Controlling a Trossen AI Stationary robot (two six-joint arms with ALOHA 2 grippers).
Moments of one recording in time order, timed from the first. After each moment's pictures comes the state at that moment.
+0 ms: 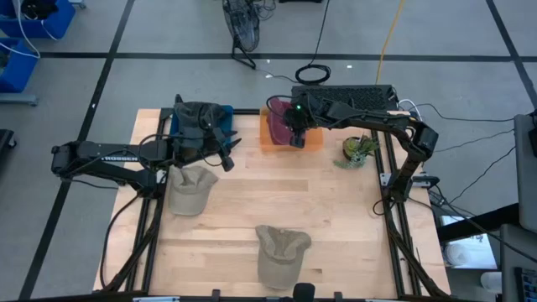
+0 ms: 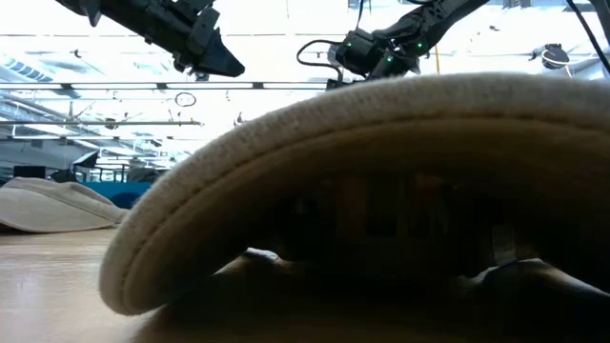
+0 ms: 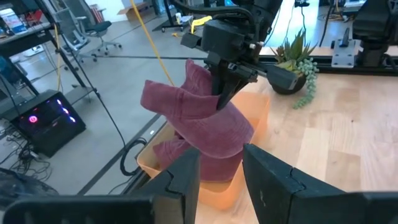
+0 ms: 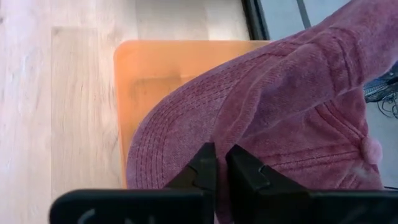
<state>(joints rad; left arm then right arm) 0.16 1.05 0.71 0.06 -0.39 0.10 -0.50 1.74 1.32 -0.43 0.00 -0.42</state>
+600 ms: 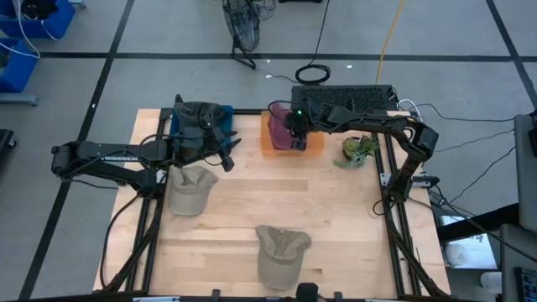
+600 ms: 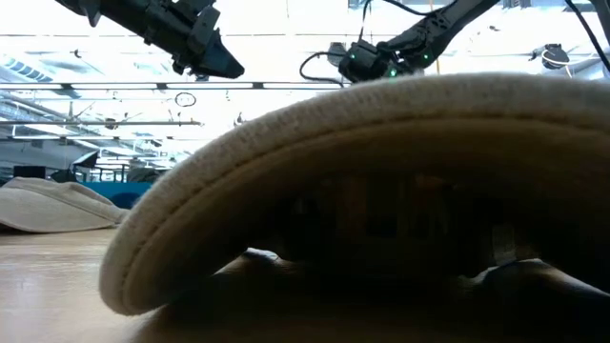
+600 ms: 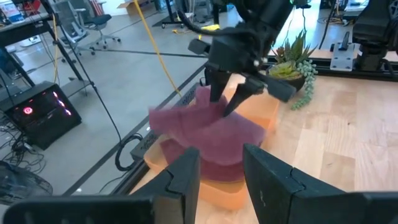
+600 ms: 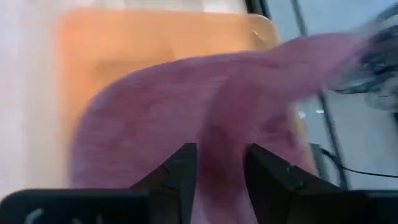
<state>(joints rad) 0.16 1.05 0.71 0.05 -0.39 0.05 -0.50 1.74 1.22 -0.35 0.06 -0.44</state>
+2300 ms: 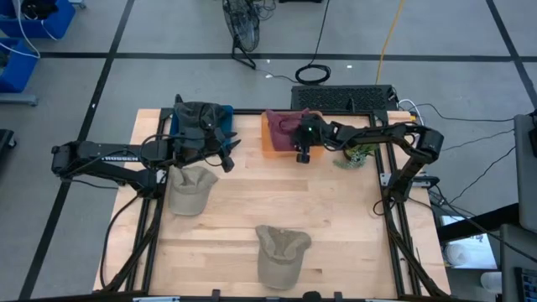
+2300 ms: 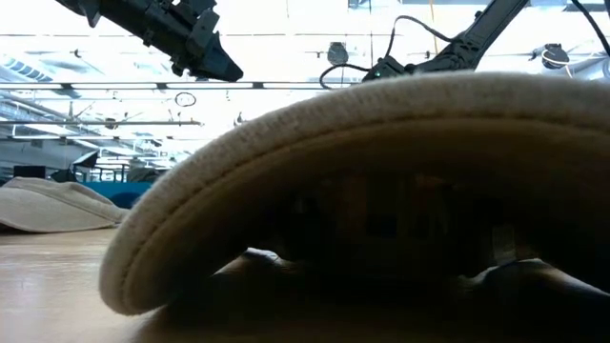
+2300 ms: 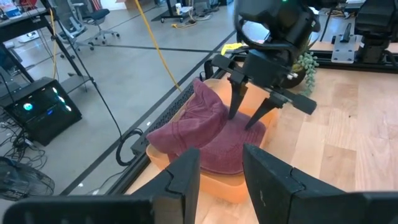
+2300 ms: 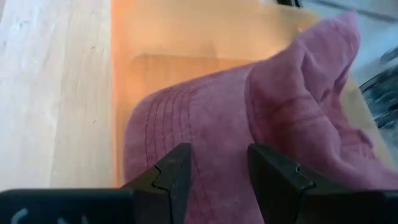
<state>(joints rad) 0.16 1.05 0.71 0.03 -0.39 0.05 -0.49 1.68 0.88 0.08 -0.03 -0.45</state>
